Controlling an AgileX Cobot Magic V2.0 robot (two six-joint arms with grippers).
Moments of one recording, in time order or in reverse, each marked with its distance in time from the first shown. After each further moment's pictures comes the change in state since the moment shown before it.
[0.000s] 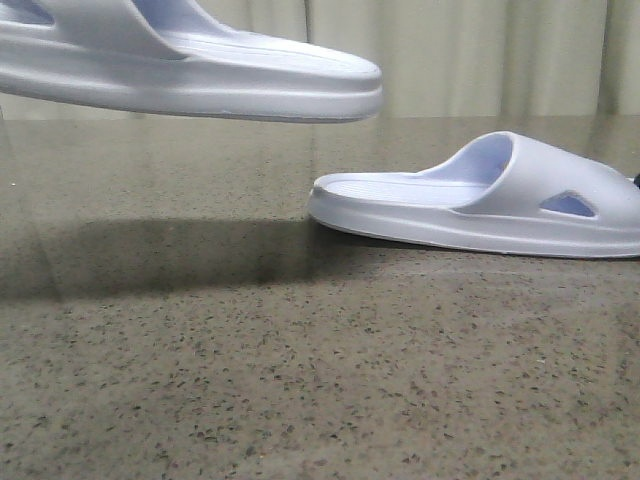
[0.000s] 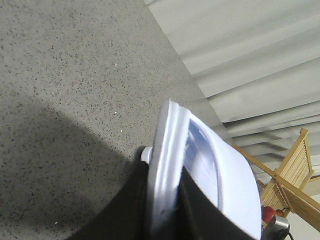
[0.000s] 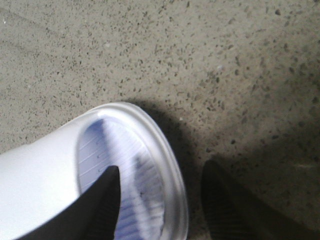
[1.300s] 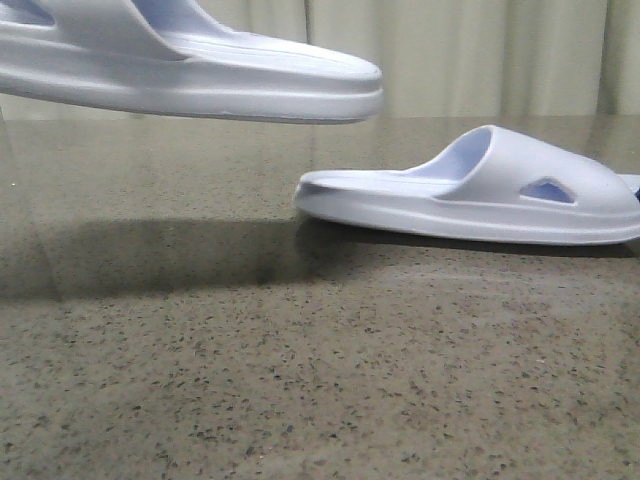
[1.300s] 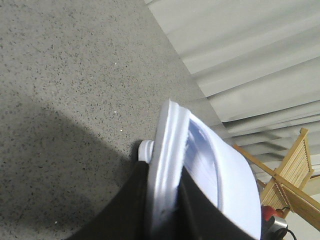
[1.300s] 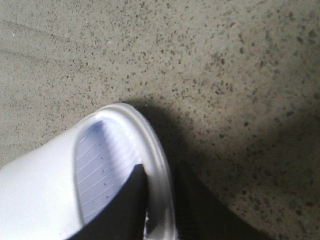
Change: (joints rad) left arm 0.000 0.000 0.000 0.000 0.002 0.000; right arm 0.000 0.002 0.000 0.142 0.016 0.000
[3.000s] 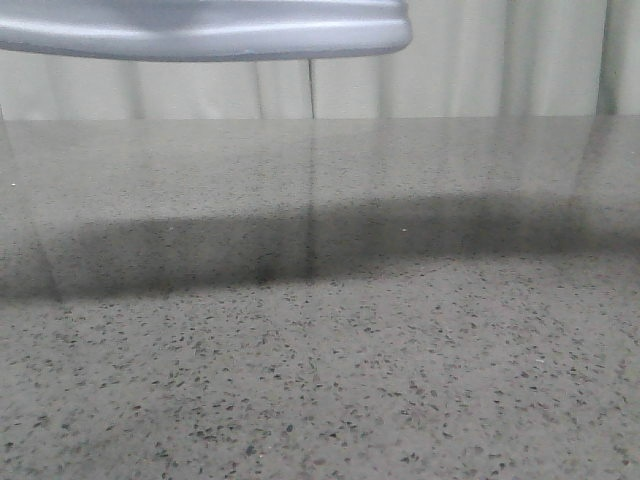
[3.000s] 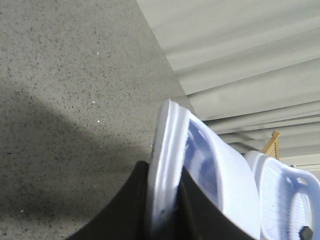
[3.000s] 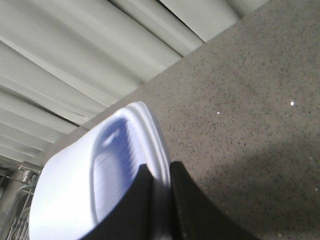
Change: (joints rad) left arm 0.000 0.000 0.000 -0.116 0.030 0.000; right arm 0.000 -0.373 -0.315 -0.011 0.328 -0.098
